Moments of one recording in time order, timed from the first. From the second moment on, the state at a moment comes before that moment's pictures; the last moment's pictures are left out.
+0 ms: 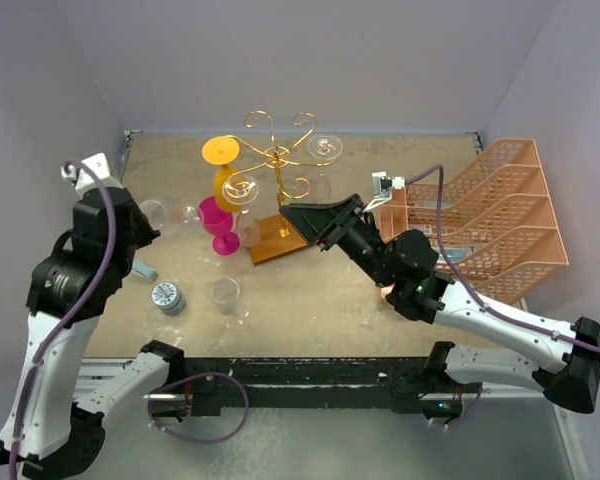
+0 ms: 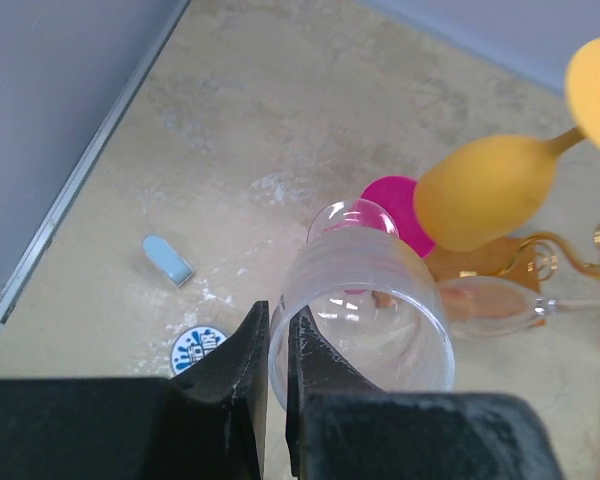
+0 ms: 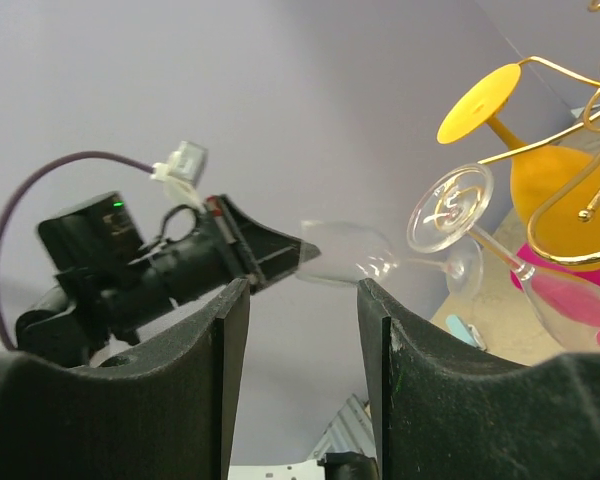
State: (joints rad) left arm -0.33 0.90 1.42 -1.10 -0.53 -0.50; right arm 1.03 1.04 0.87 0.50 0.22 0.86
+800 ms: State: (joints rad) left arm -0.33 0.66 1.60 -0.71 -0.36 -0.50; right arm 1.03 1.15 0.90 0.76 0.08 0.89
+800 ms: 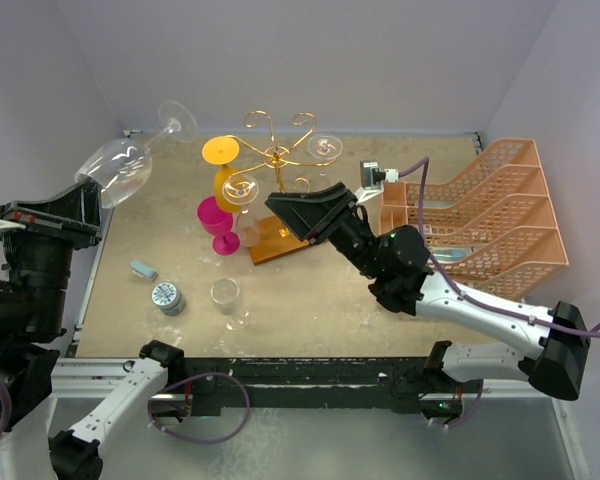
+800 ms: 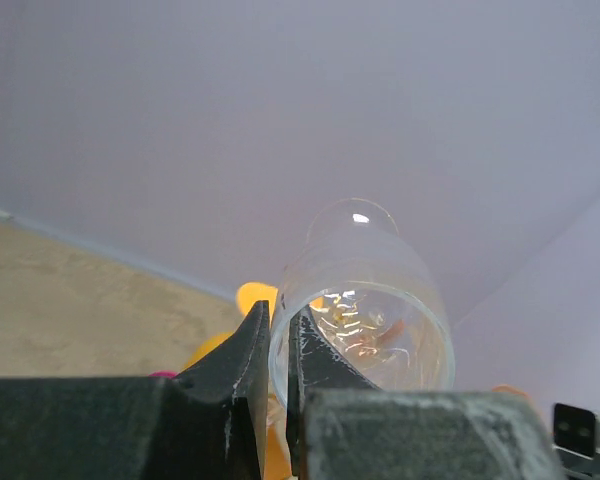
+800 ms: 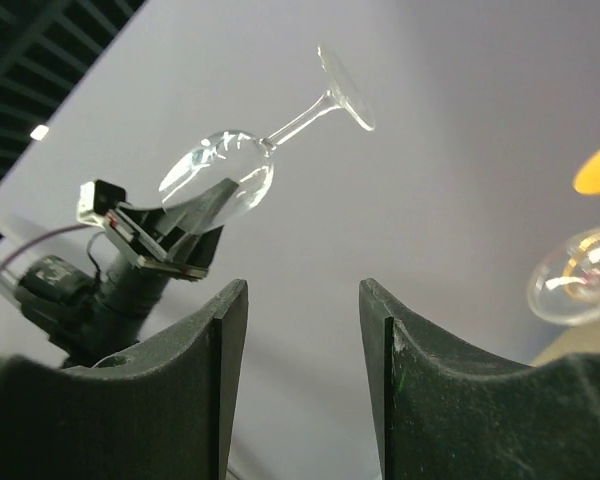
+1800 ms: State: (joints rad) left arm -0.33 0.81 1.28 -0.06 0.13 -0.79; right arm 1.03 1.42 1.17 0.94 0.28 1.28
